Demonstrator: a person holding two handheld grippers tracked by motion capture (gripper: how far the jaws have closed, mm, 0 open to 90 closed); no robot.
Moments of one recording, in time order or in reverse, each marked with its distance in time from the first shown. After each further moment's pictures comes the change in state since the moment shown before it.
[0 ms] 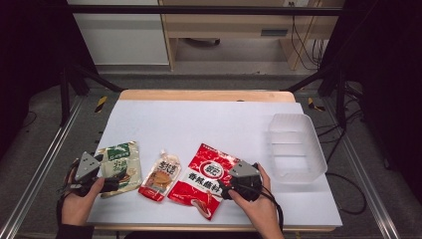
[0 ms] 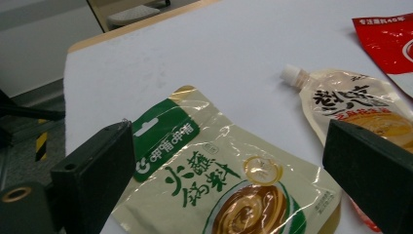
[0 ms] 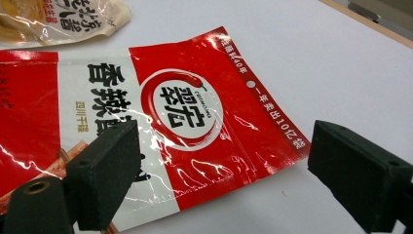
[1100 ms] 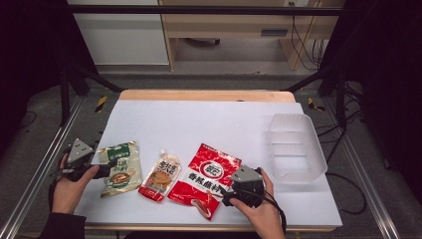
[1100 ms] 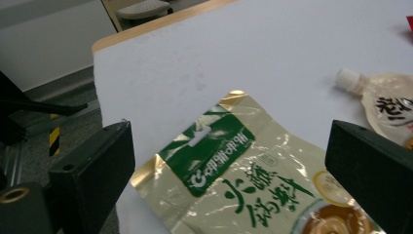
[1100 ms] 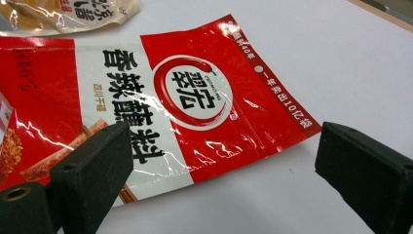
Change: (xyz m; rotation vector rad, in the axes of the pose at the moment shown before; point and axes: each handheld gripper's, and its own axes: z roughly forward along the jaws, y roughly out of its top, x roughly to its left) left arm 0.051 0.010 0.020 0.027 0.017 -0.022; right arm 0.005 -0.008 -0.012 0.020 0.017 0.013
